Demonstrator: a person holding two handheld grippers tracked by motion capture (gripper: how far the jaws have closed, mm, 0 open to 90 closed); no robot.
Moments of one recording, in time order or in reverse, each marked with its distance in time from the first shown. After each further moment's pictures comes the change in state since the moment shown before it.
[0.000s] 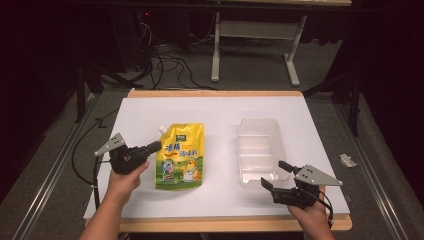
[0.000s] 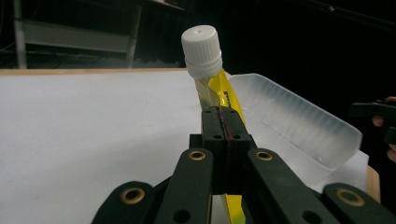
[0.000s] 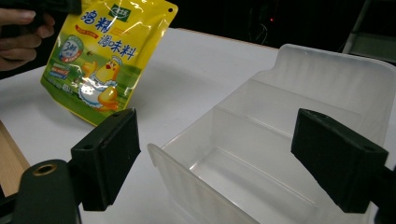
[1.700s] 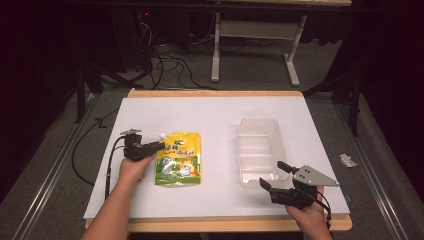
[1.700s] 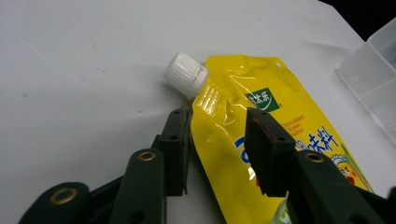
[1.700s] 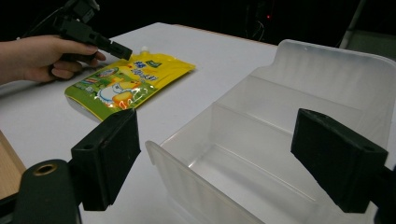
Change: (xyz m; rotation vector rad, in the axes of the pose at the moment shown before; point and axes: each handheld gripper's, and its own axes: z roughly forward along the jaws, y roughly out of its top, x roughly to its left) left arm 0.088 -0.038 0.062 0.322 0.257 -0.290; right arm 0.003 -0.002 0.003 0.012 -0.018 -0.005
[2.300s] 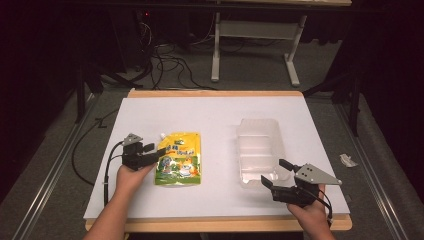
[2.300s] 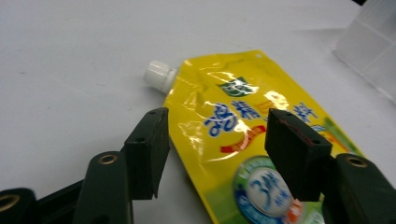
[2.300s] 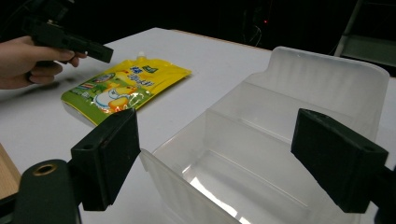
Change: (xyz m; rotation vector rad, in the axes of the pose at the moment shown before) left arm -0.030 -0.012 -0.021 -0.066 0.114 0.178; right arm -0.005 0.003 -0.001 -0.020 -0.004 -0.002
